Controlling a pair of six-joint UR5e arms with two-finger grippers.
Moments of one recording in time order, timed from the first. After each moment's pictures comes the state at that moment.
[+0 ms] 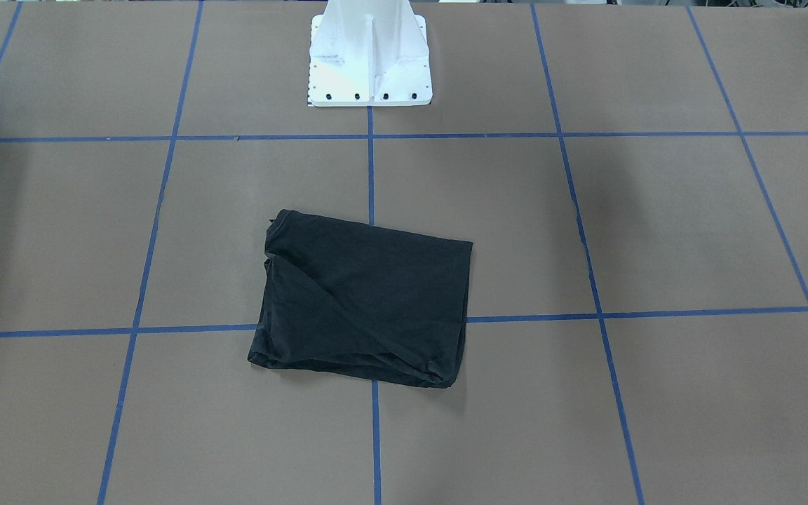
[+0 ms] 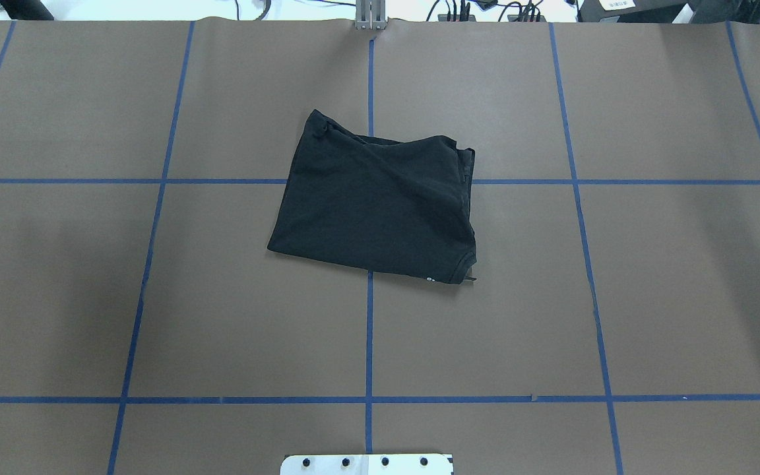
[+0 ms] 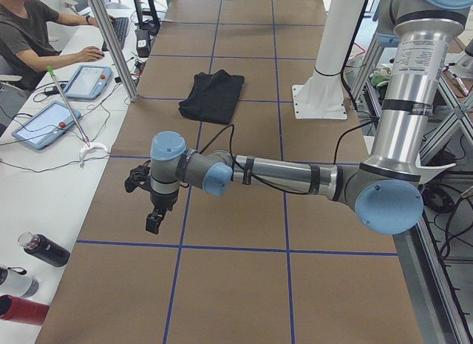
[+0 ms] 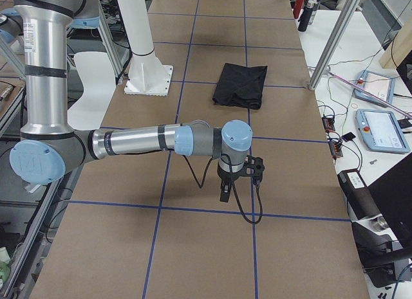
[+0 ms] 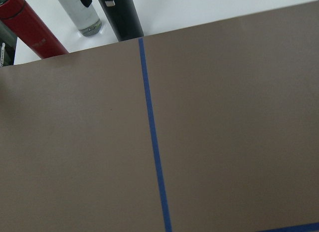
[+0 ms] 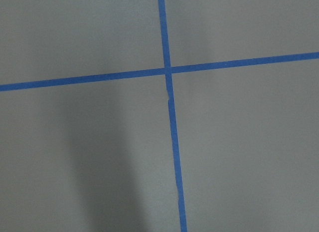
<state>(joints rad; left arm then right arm) -1.49 -1.74 -1.52 -1.75 -2.12 0.05 1.55 -1.63 1.78 -1.73 2.34 0.12</state>
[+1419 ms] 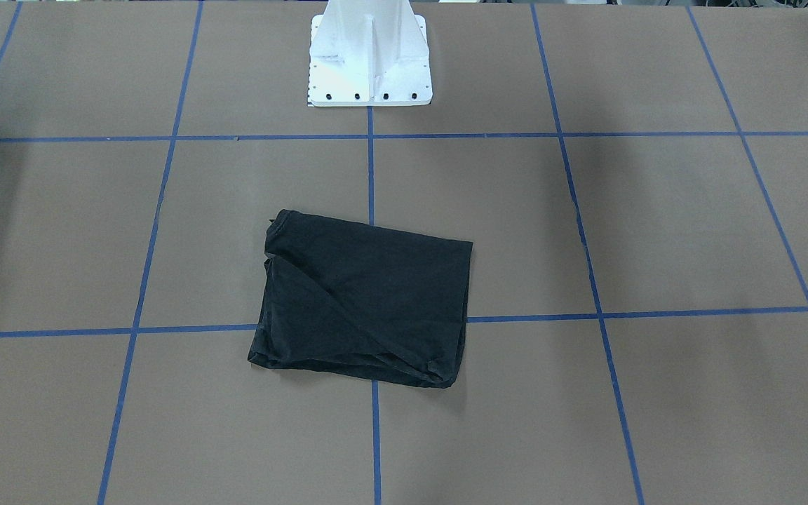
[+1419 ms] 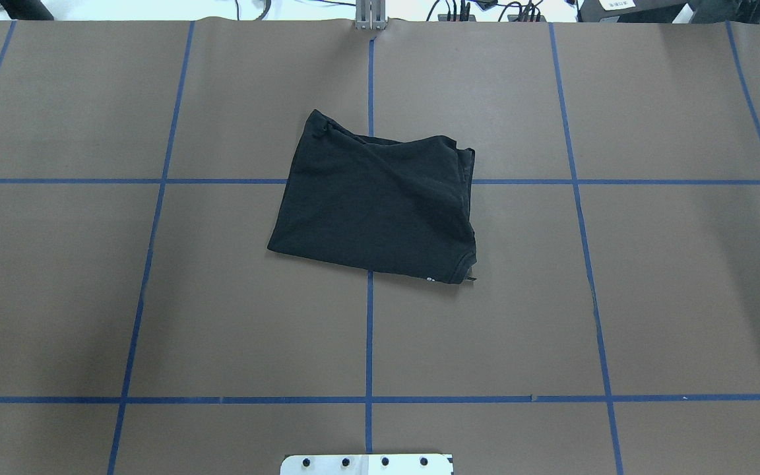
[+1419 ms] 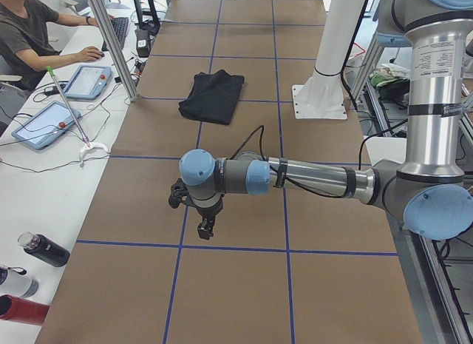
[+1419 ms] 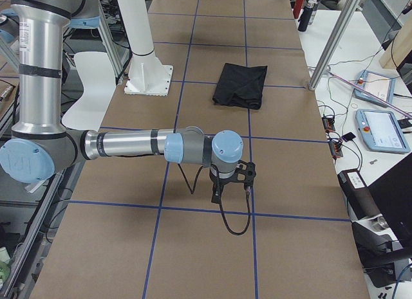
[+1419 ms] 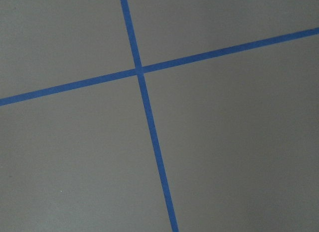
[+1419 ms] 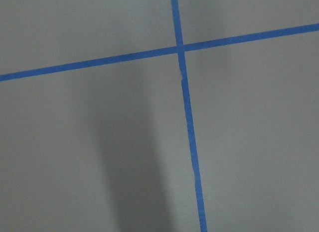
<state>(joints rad) -1.52 -1.52 -1.75 -1.45 -2.37 0.21 1.57 -1.68 1.77 -1.71 2.43 0.12</state>
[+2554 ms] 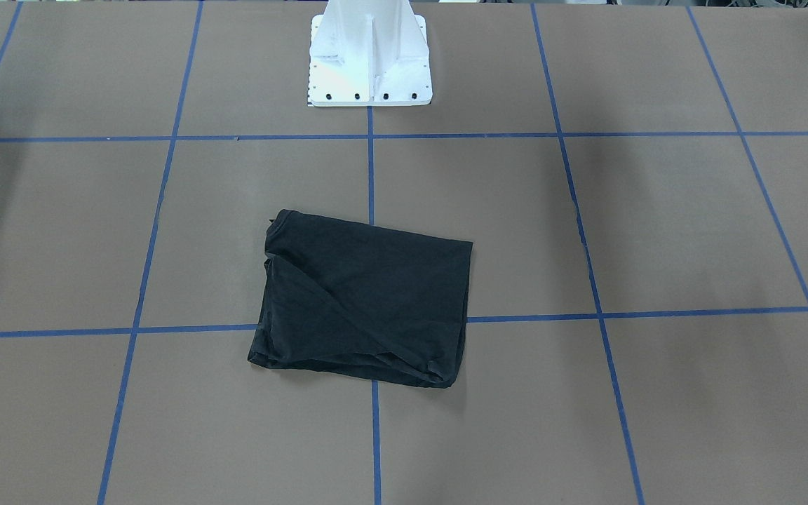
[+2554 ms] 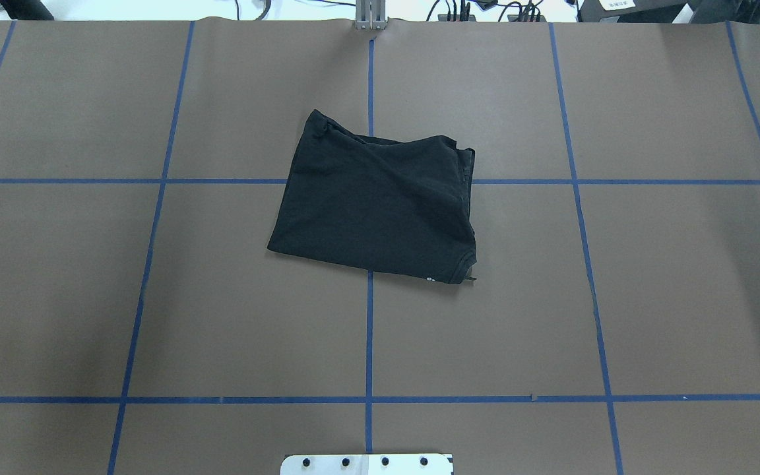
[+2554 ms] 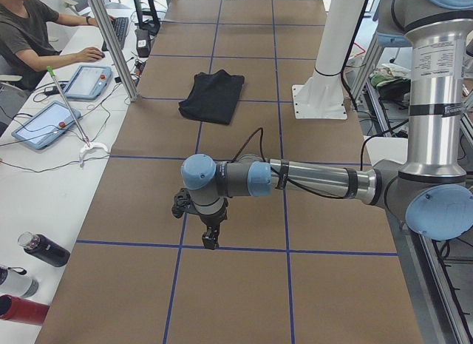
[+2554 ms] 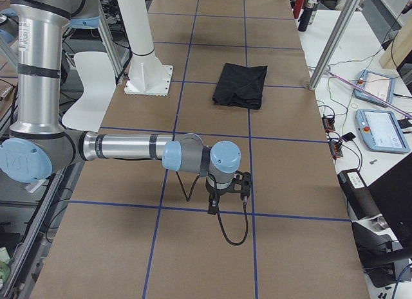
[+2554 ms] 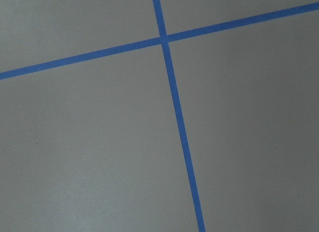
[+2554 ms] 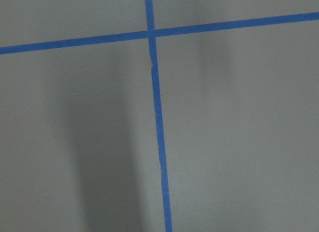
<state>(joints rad) -1.52 -1.51 -1.73 -1.40 -2.31 0.22 1.57 -1.69 1.73 -1.70 2.35 0.02</state>
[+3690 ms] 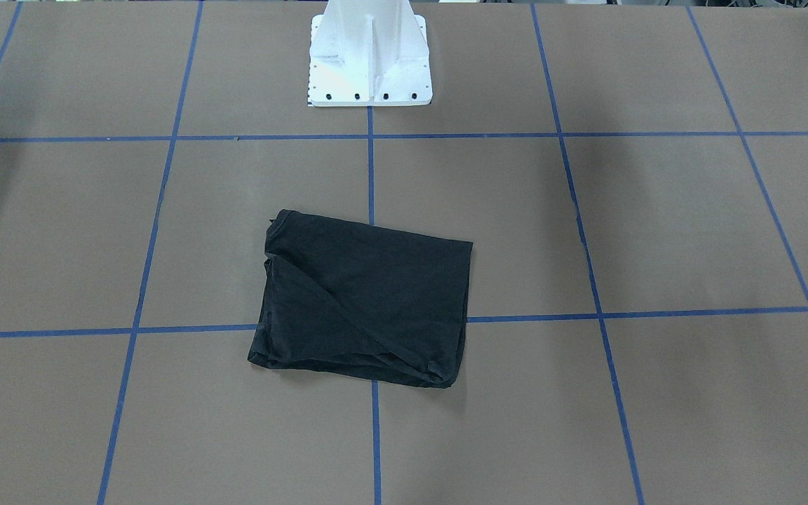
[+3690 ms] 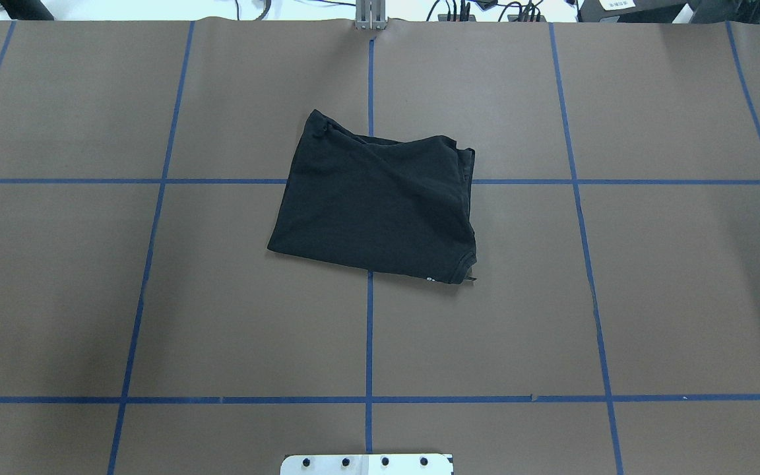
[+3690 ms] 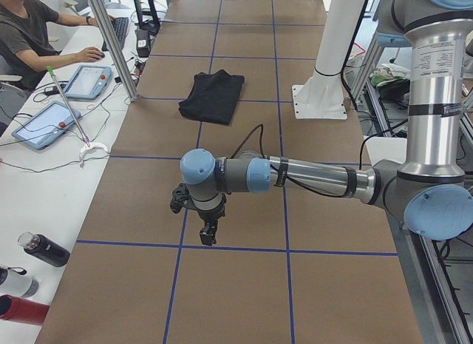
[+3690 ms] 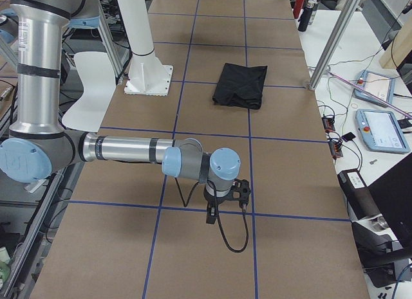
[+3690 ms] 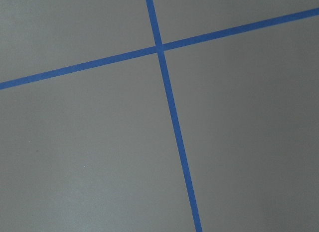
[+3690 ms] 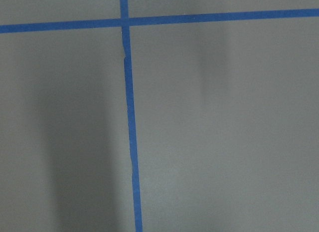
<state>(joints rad) -1.52 -1.52 -1.75 -1.40 -2.31 0.22 1.57 -1.69 1.69 -1.69 2.31 -0.02</state>
